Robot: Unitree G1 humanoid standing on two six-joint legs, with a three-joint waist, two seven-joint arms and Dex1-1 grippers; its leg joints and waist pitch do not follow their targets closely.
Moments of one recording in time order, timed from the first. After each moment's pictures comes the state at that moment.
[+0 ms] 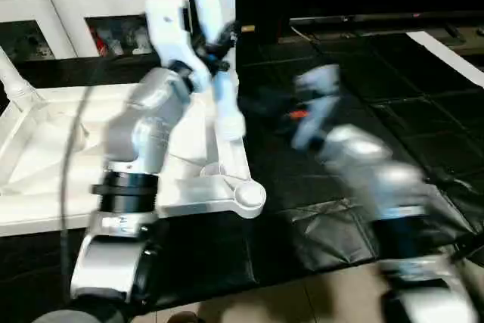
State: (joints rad) left arm -0.82 0.15 0.14 0.20 -0.45 0.52 -0.34; right arm -0.59 -0.28 -0.06 0.15 0.52 0.58 0.74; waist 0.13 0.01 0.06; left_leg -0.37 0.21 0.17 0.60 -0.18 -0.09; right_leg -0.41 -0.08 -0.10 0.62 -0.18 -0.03
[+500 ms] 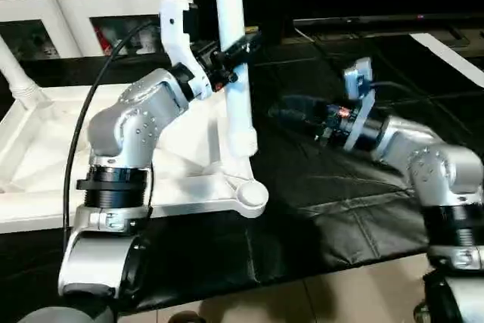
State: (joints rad) left arm -0.83 0.19 0.12 0.18 -0.57 0.67 -0.52; right arm -0.64 -0.36 -0.01 0.16 0.60 0.72 0.94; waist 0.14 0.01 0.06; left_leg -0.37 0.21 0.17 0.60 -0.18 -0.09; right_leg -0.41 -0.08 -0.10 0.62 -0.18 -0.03
